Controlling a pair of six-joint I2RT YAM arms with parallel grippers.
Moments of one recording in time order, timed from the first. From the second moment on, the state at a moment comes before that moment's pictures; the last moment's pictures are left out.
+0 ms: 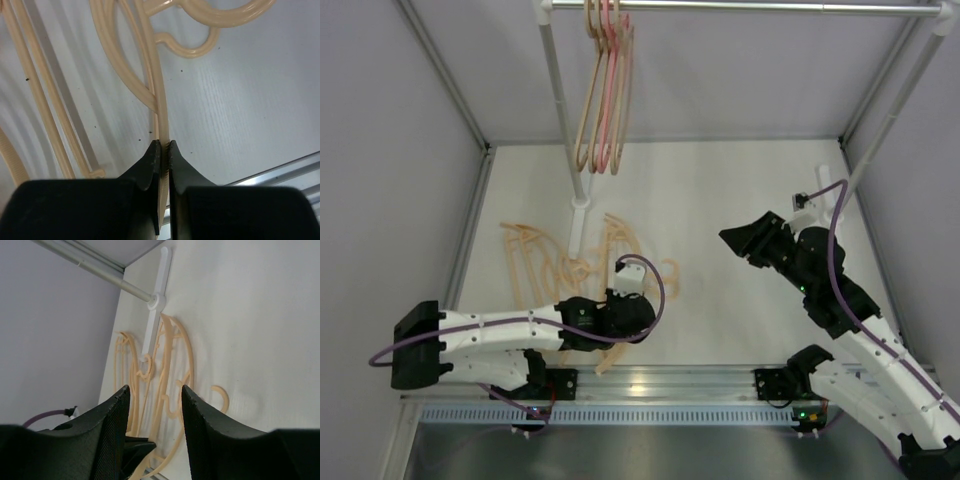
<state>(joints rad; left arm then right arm) -1.31 1.18 0.72 -0.56 -0.59 -0.89 0.51 0.68 0.72 -0.25 -0.04 0.86</state>
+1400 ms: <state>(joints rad) -1.11 1.61 1.47 -0.01 0.00 -0.58 0.51 0.46 1.38 -0.79 0.46 0.73</state>
